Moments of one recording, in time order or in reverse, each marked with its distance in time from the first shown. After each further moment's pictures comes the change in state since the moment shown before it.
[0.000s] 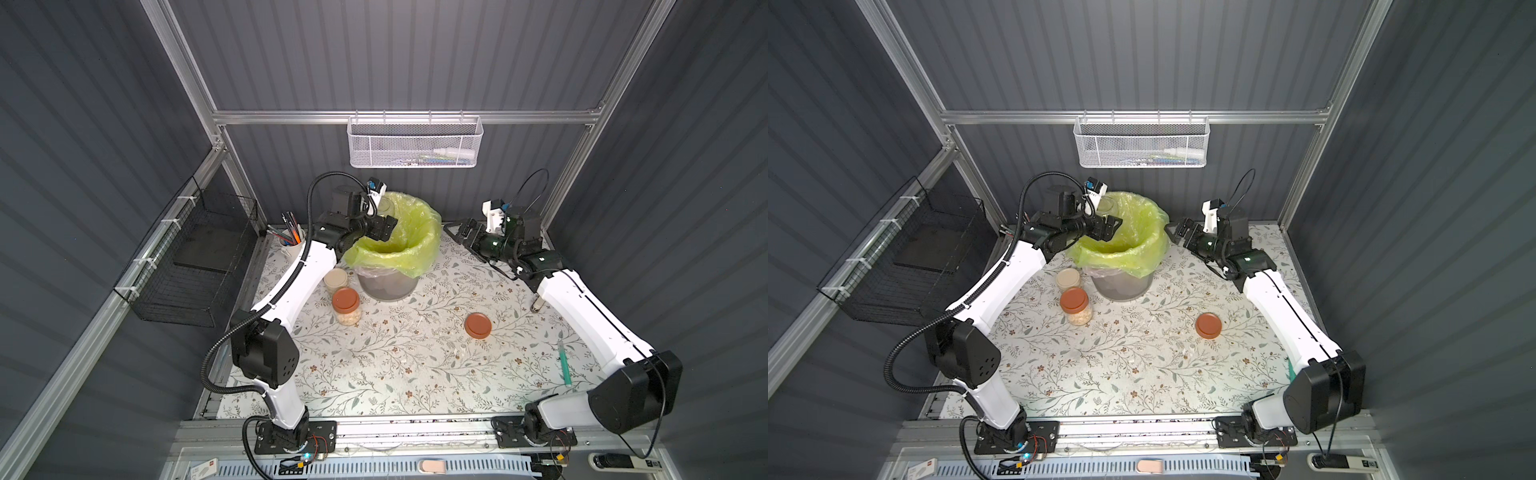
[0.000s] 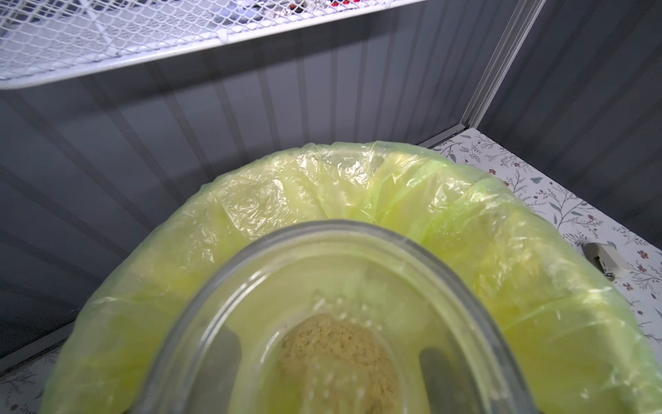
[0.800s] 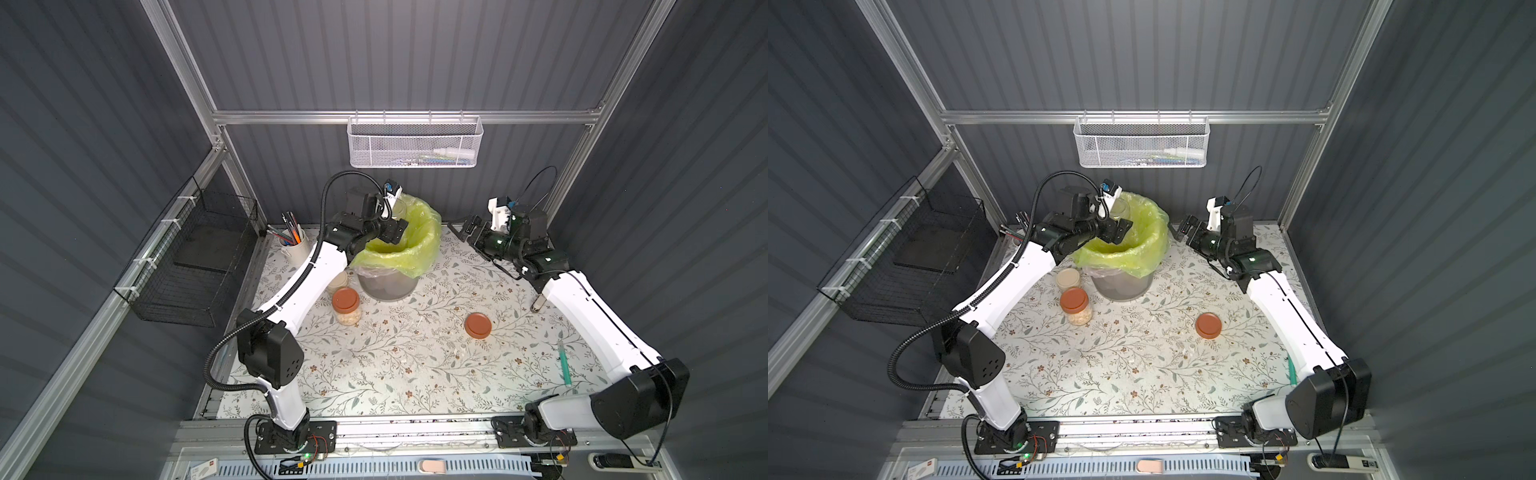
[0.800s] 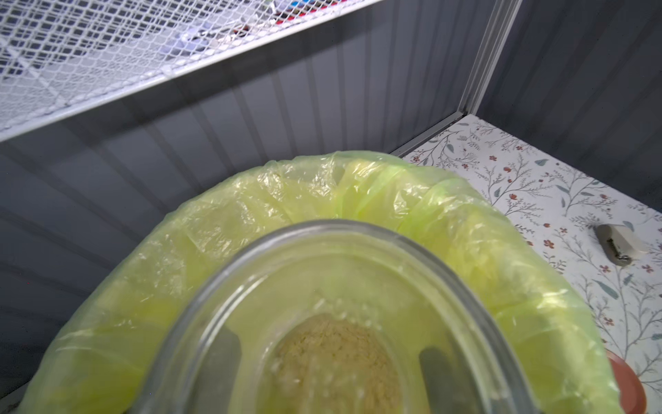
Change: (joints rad) left arm -0.073 0.010 0.023 -0.012 -0.110 0.074; right arm -0.006 -0.027 0.016 -0.030 0.037 0.008
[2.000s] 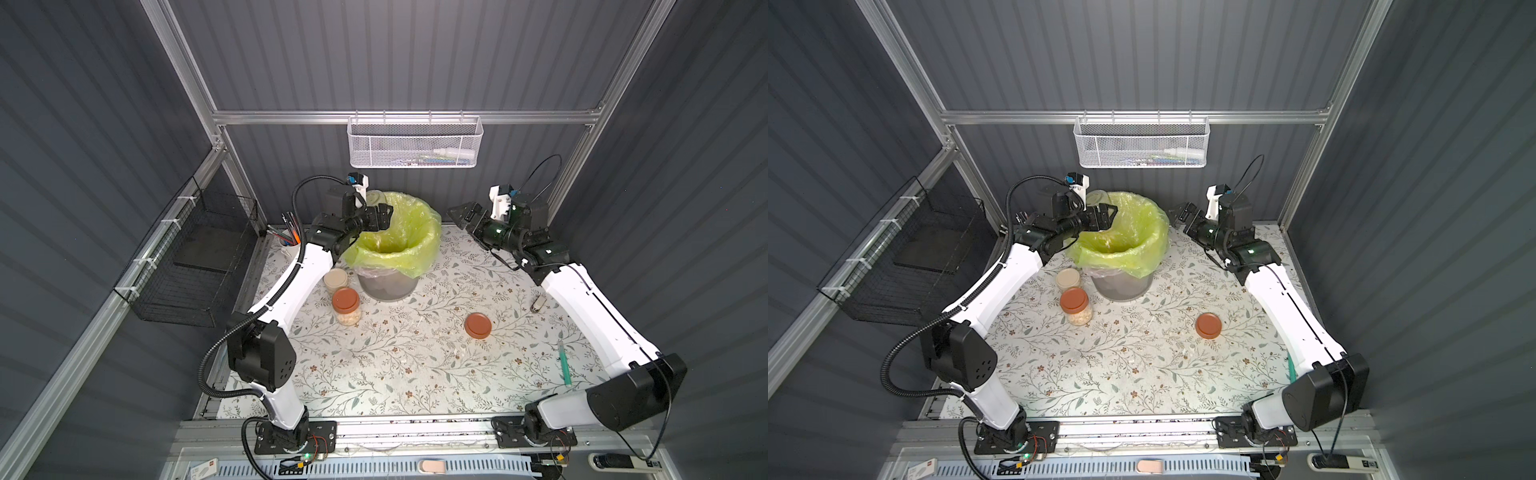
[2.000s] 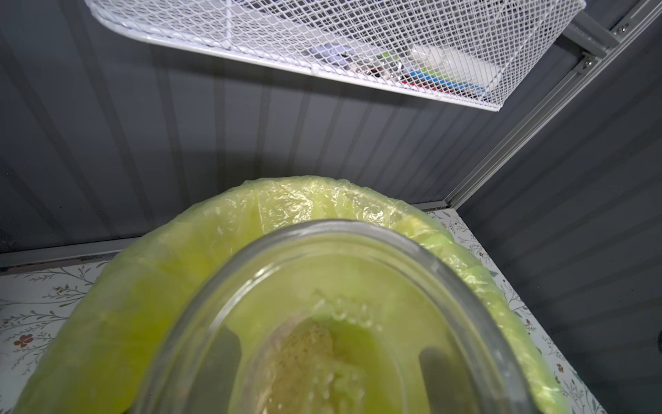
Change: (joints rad) left arm 0.089 -0.035 -0.073 0.125 0.083 -0.403; right arm 0.020 0.041 0.119 -0.012 0.046 0.028
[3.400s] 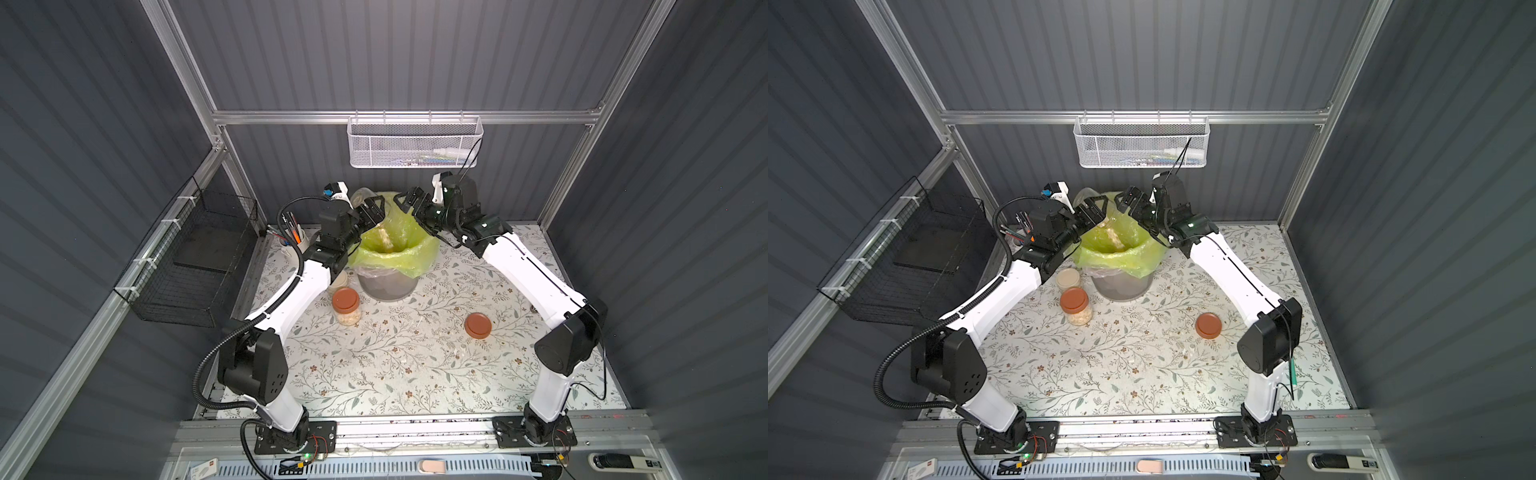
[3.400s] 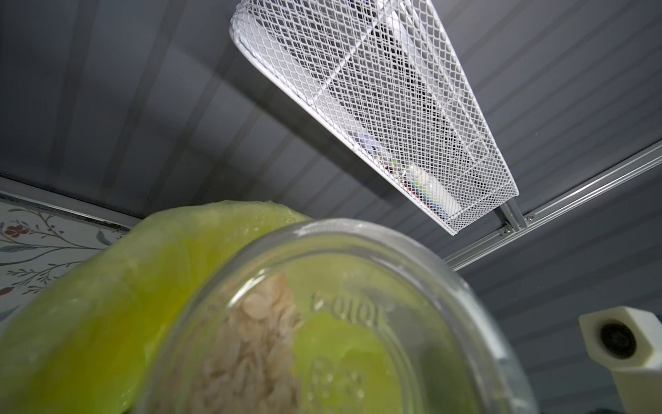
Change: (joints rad) left arm 0.005 -0.097 -0.273 0.405 -0.101 -0.487; right arm 0.254 0.420 0.483 -0.076 0.158 0.125
